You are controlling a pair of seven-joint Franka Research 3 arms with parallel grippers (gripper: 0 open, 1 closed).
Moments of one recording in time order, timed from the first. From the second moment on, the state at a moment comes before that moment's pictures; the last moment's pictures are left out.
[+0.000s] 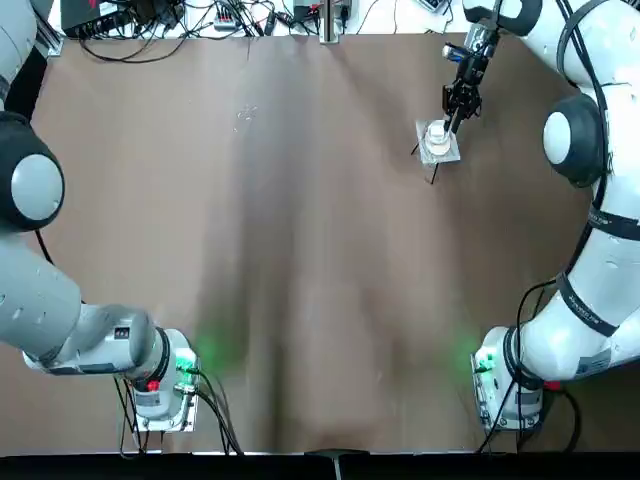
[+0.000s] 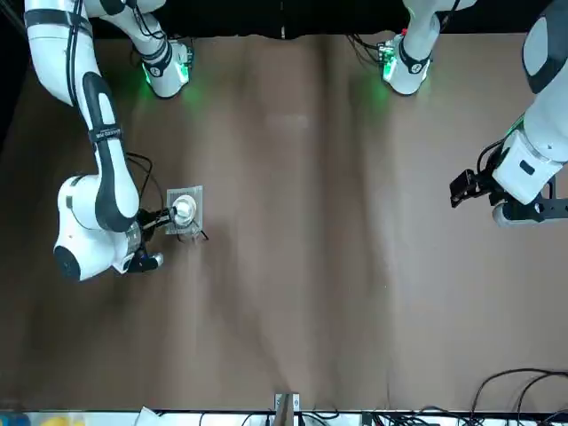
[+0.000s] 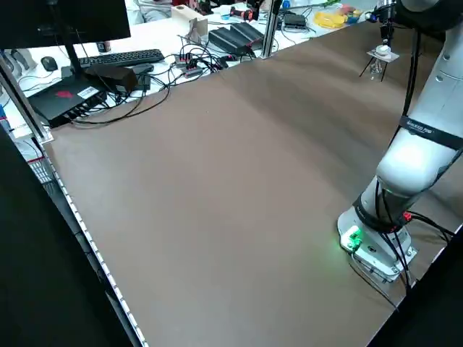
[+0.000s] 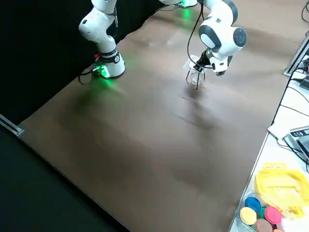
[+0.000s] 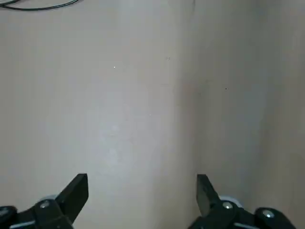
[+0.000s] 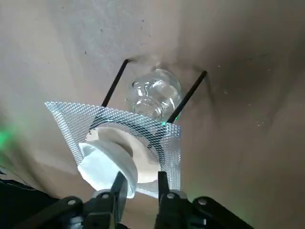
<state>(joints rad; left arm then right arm) 0.00 0.14 -0.17 -1.52 0.03 1.70 -0.18 0.21 0.59 -0.14 -1.53 0.39 1.52 -0.16</state>
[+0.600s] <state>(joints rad) 0.00 0.14 -0.17 -1.52 0.03 1.70 -0.15 0.20 0.59 -0.15 -1.53 0.37 1.52 -0.16</state>
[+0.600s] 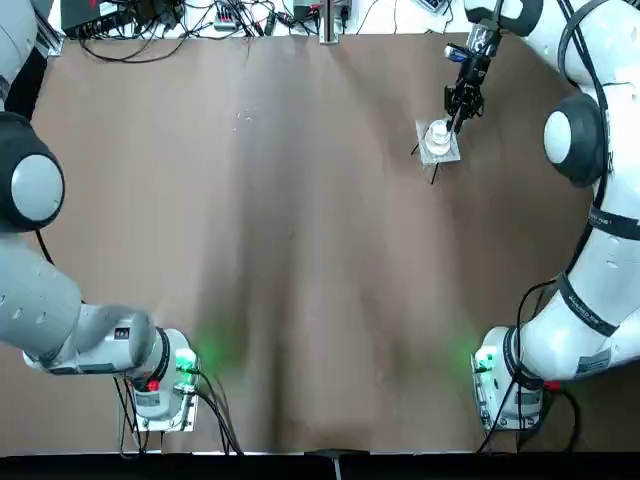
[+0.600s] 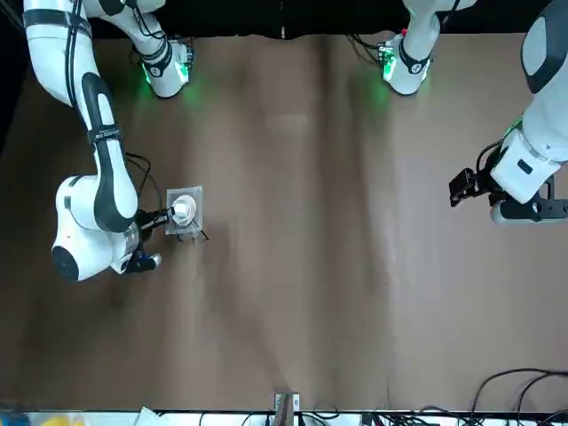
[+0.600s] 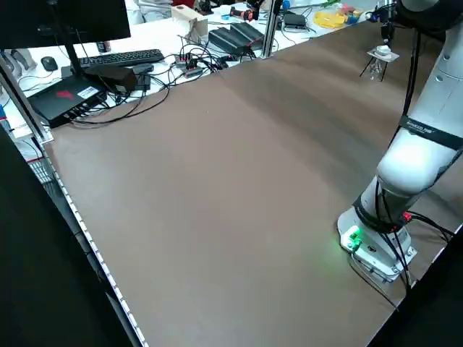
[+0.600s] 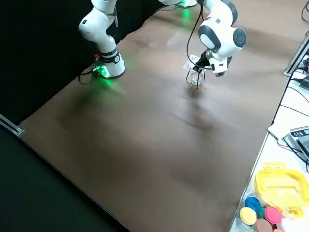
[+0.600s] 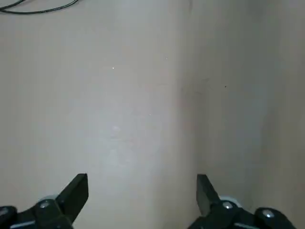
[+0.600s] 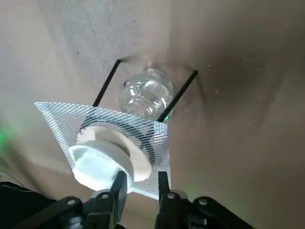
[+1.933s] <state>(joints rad) 0.01 0.14 -0.16 -1.54 0.03 1.70 -0.09 0.14 0.40 -0.16 -1.41 0.34 1.40 -0.18</state>
